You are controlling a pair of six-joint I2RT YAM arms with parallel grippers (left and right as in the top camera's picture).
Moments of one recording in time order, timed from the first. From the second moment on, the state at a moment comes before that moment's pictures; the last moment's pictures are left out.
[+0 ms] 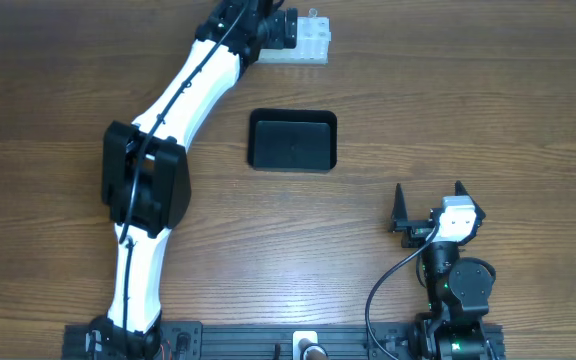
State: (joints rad) left arm -0.39 2.32 2.05 -0.49 -0.16 -0.26; right arm 0.04 0.01 0.01 -0.07 0.01 -0.03
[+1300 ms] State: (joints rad) left arm -0.40 2.41 2.11 -0.44 -0.16 -0.27; right arm 0.04 0.01 0.01 -0.07 0.01 -0.03
